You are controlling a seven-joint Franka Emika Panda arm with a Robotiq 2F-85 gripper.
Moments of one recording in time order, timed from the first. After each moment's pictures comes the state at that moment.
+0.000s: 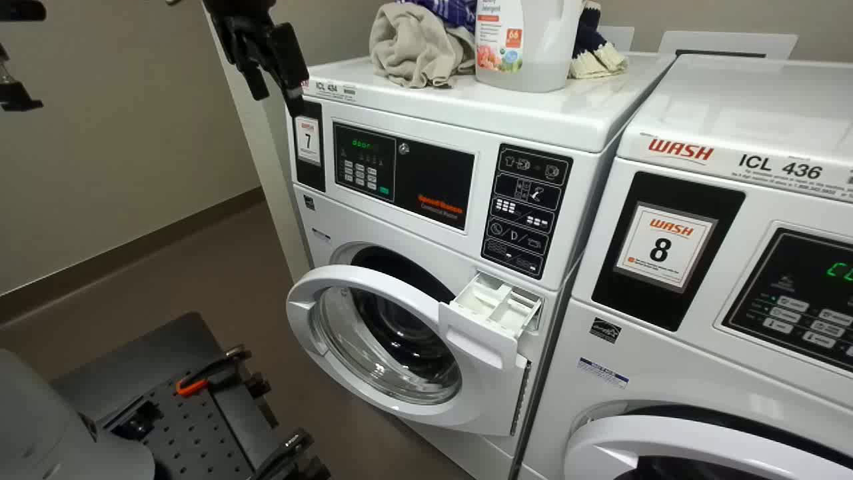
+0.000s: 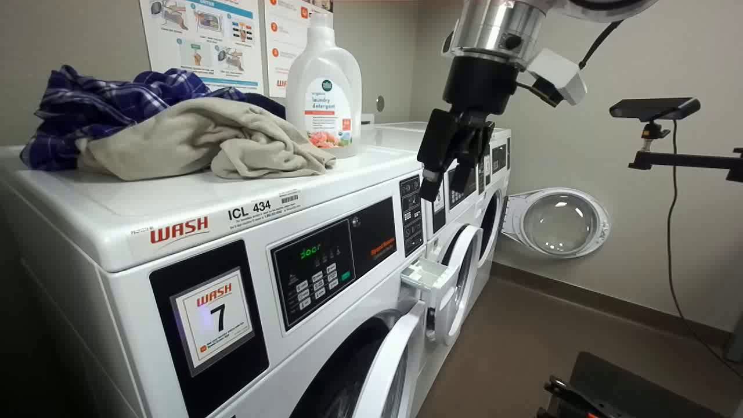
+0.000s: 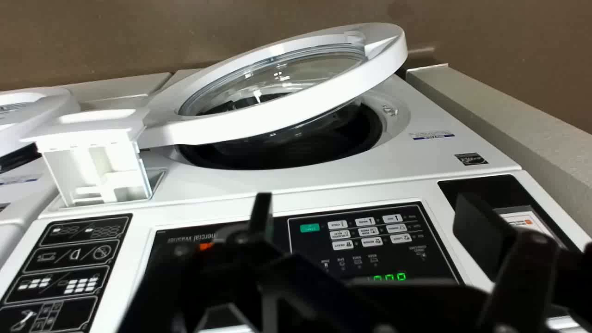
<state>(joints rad) 0.09 -0.66 0.06 -2.51 0.11 2.03 0.05</state>
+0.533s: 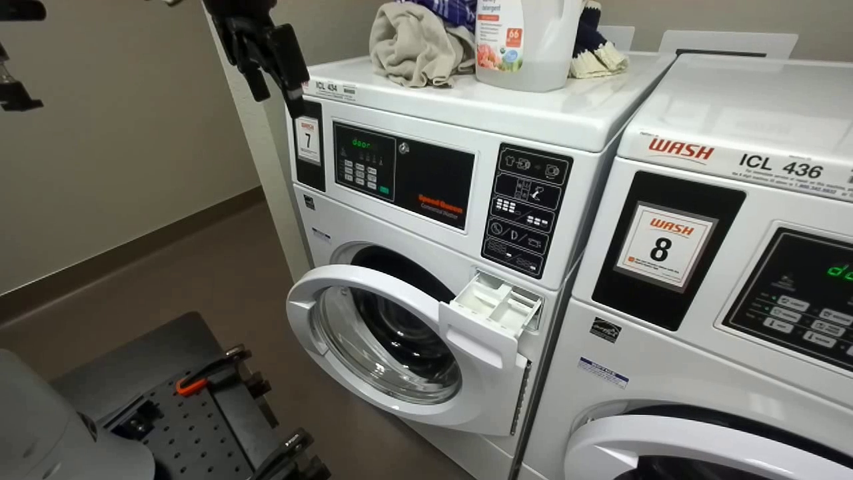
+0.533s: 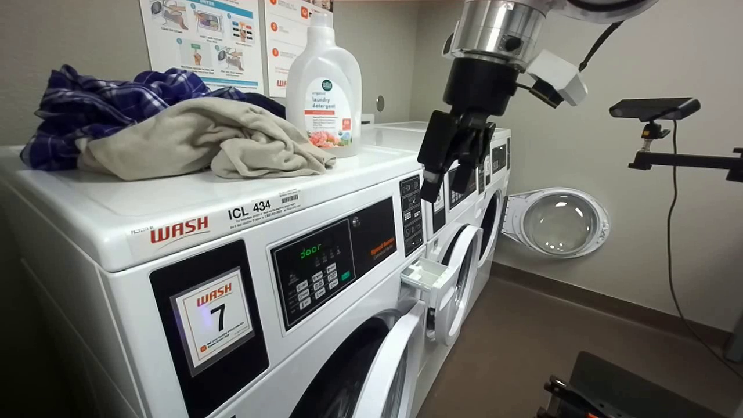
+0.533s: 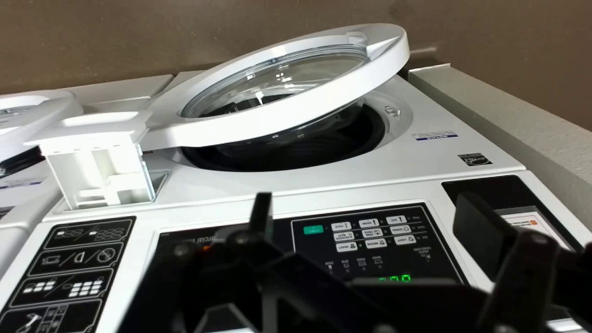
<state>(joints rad) 0.09 -0.66 0.06 -2.51 0.11 2.03 0.06</state>
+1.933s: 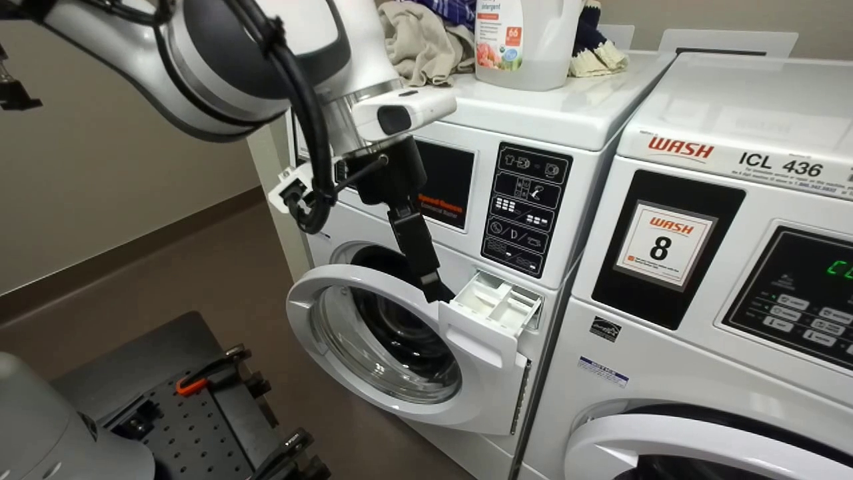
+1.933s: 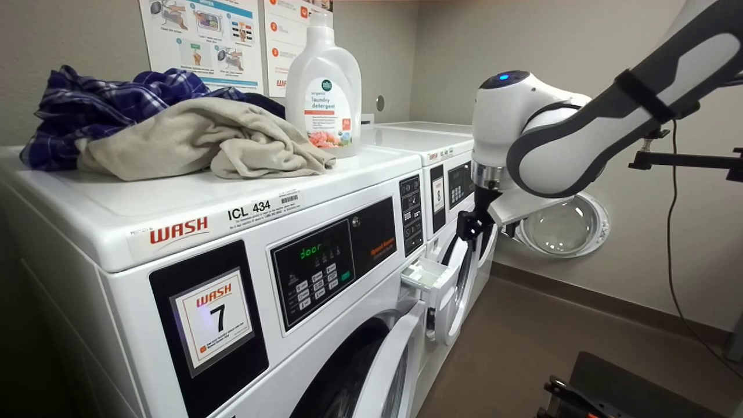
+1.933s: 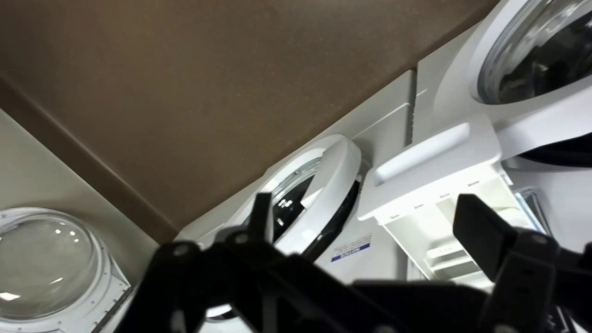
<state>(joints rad) -0.38 -0.32 0.07 -2.67 -0.56 2.46 0.67</state>
